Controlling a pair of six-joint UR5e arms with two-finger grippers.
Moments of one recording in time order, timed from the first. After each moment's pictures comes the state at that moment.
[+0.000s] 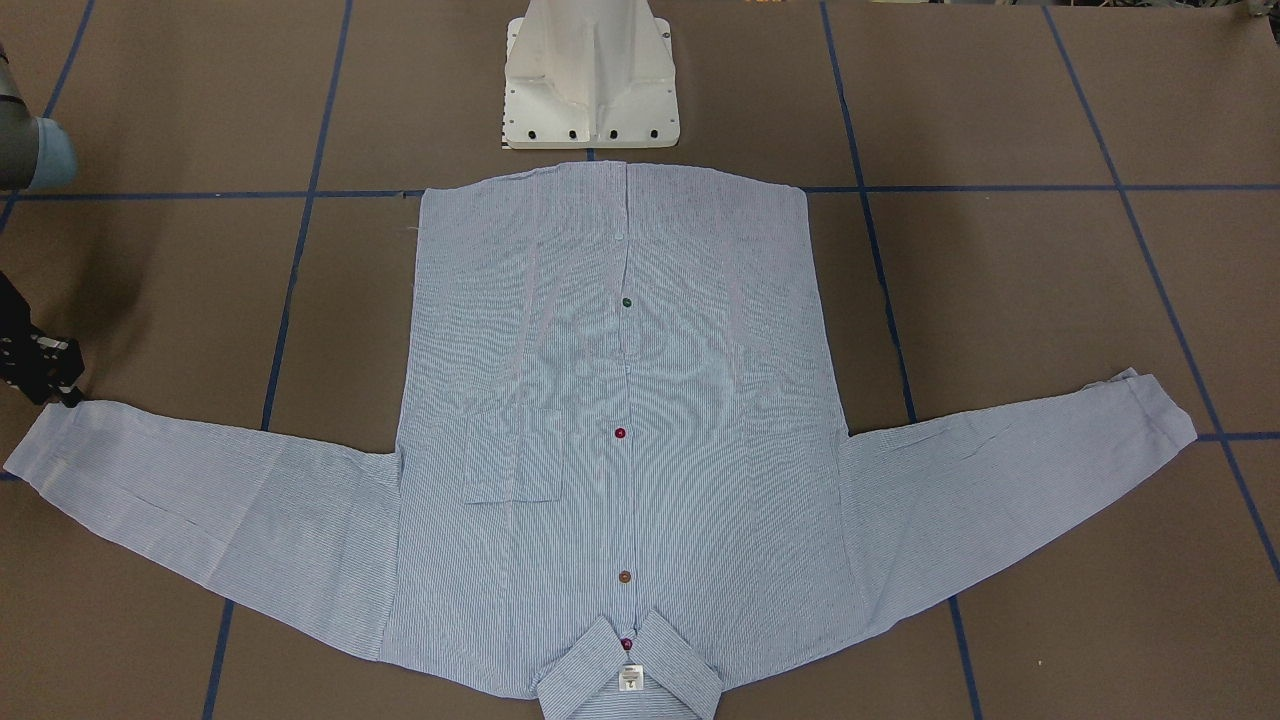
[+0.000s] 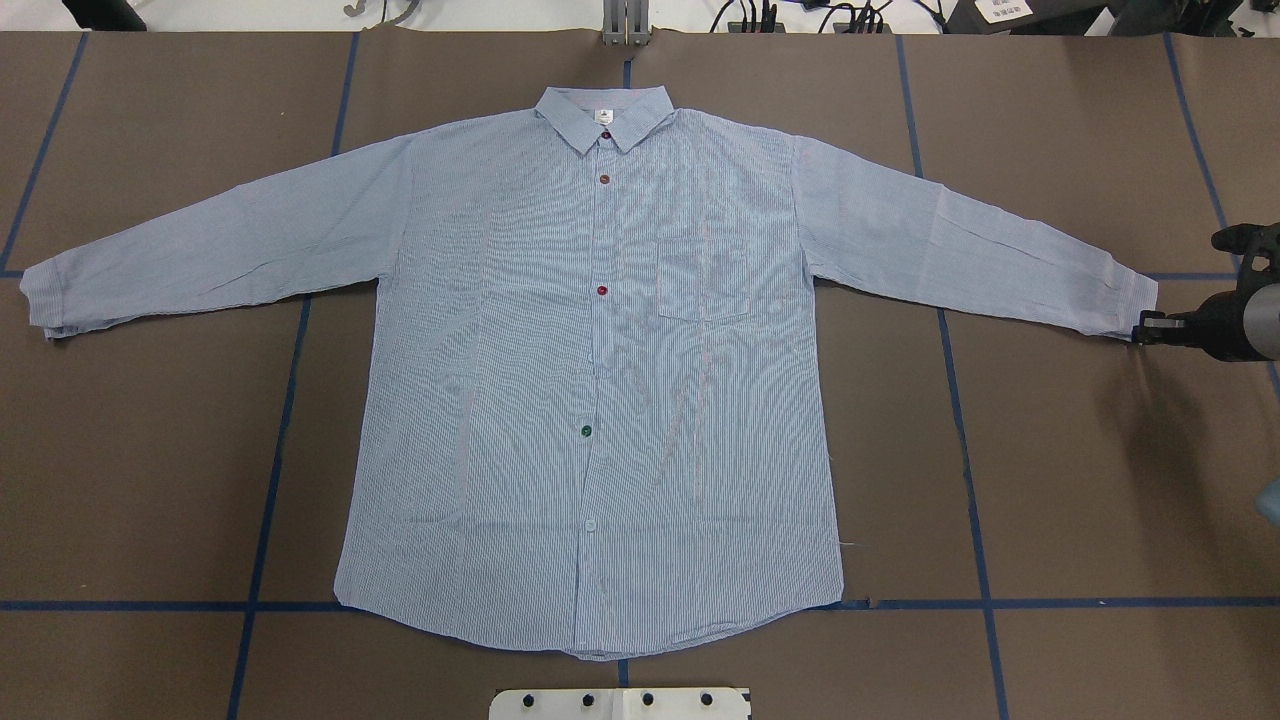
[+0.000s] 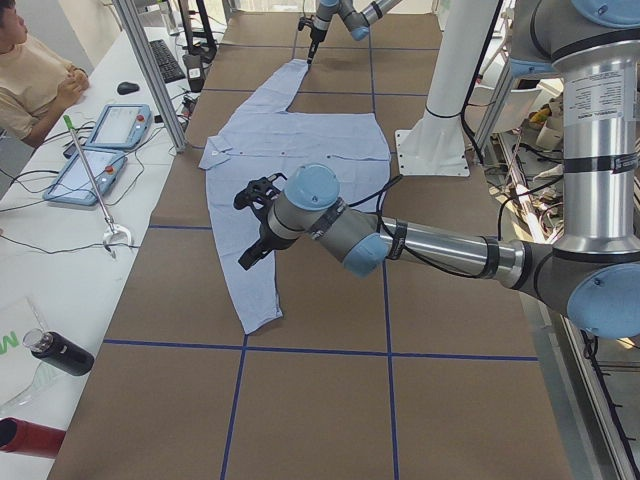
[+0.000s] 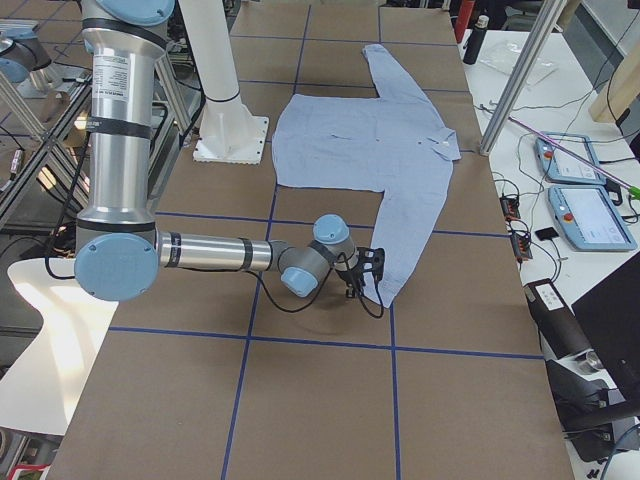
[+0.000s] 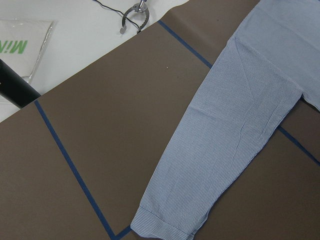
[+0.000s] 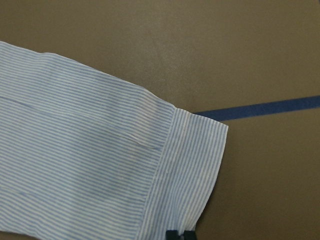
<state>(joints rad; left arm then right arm) -1.54 -1.46 -1.86 -2.13 -2.40 0.11 0.96 -1.66 1.50 -0.64 1.93 1.04</state>
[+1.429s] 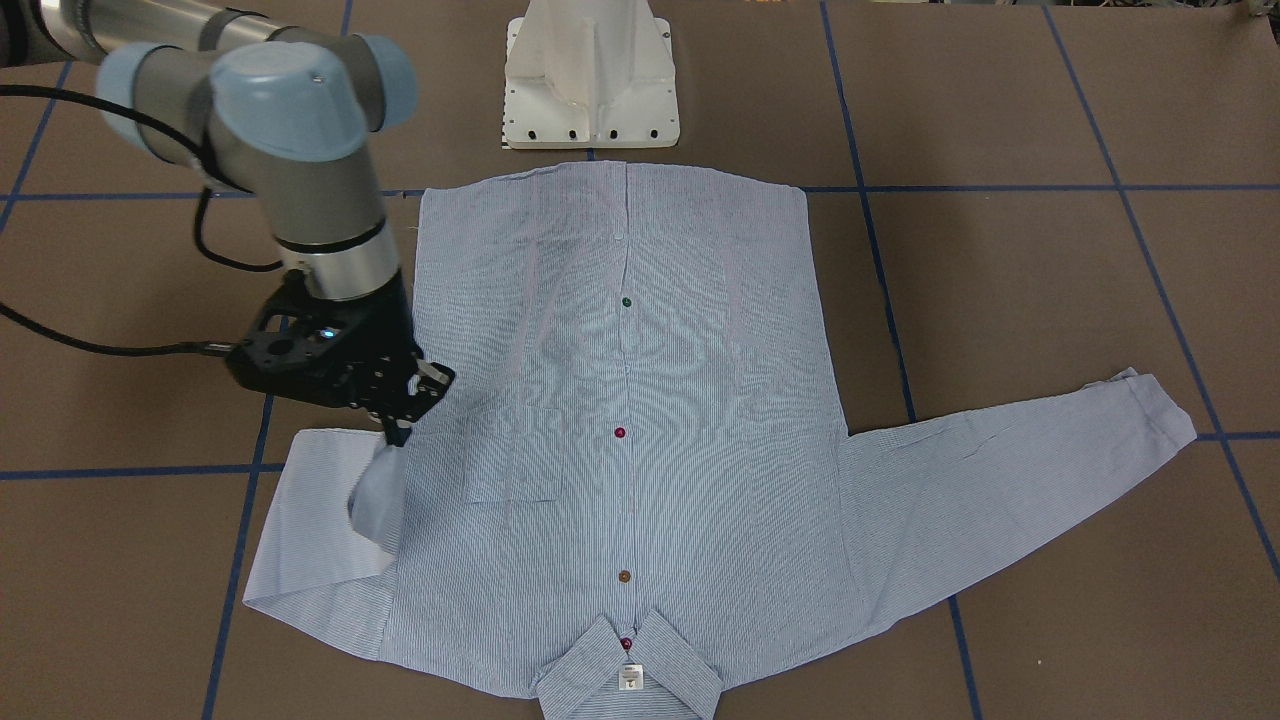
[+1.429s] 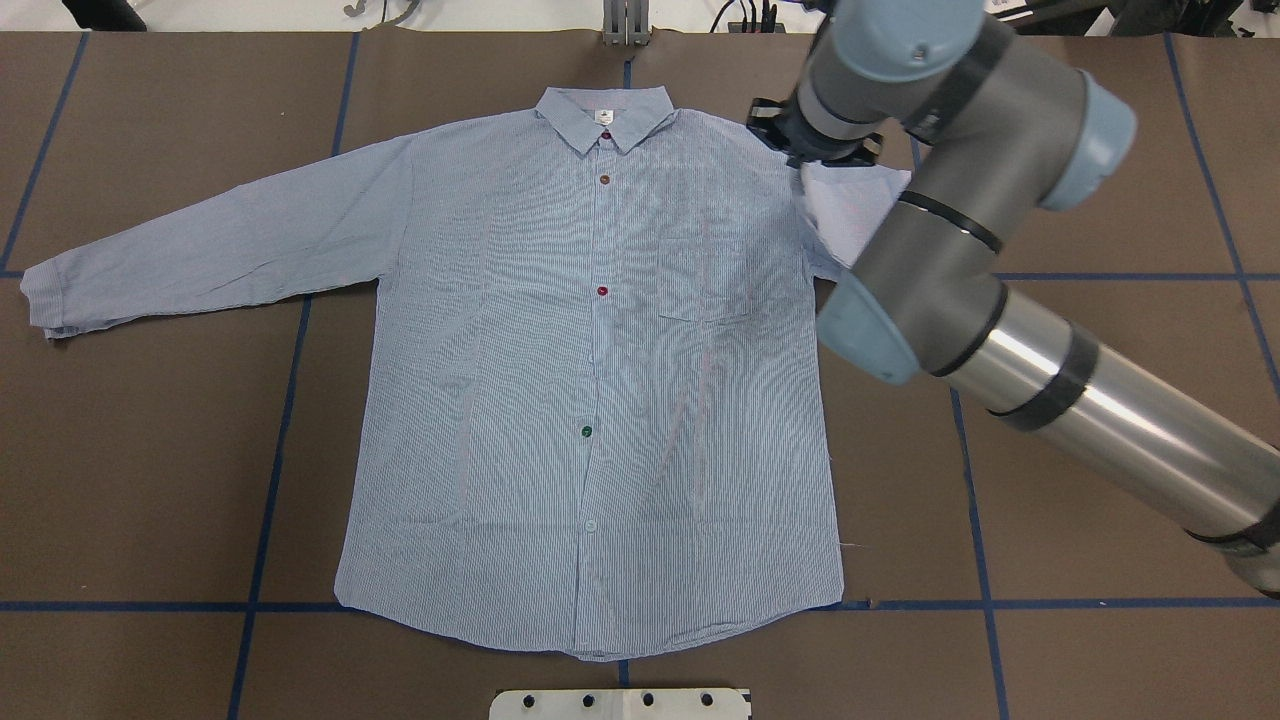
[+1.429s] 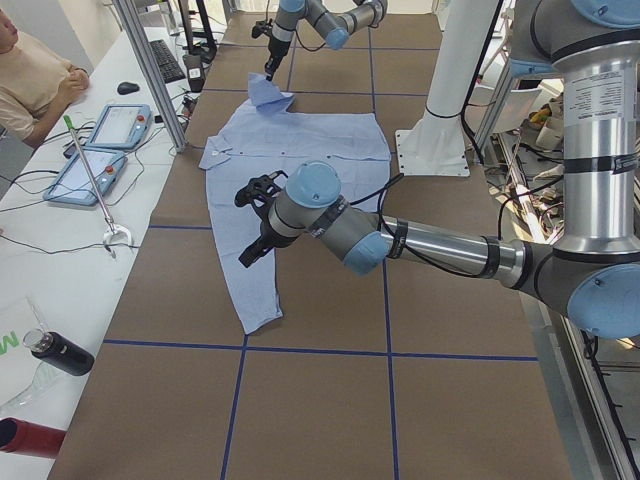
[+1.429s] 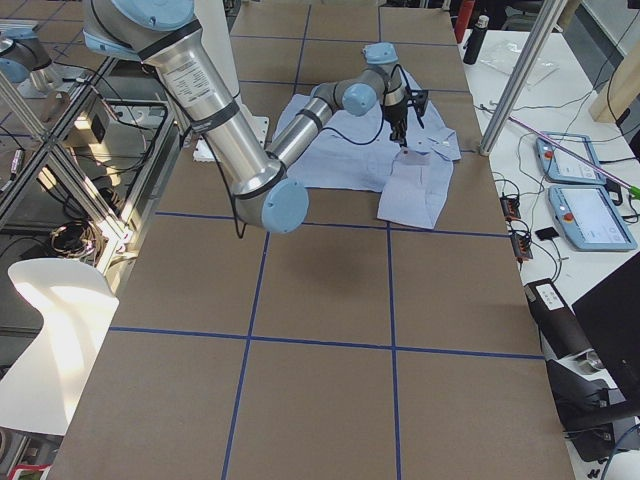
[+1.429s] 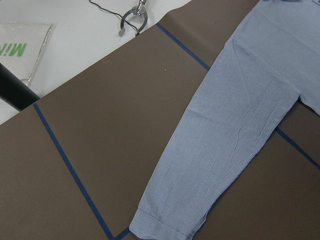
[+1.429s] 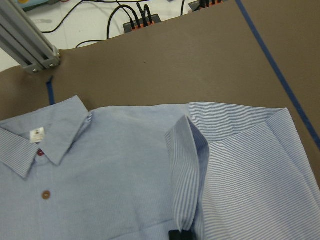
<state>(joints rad) -1.54 -1.46 -1.87 -2.13 -2.41 0.10 0.76 -0.75 1.55 -1.57 1.71 1.38</state>
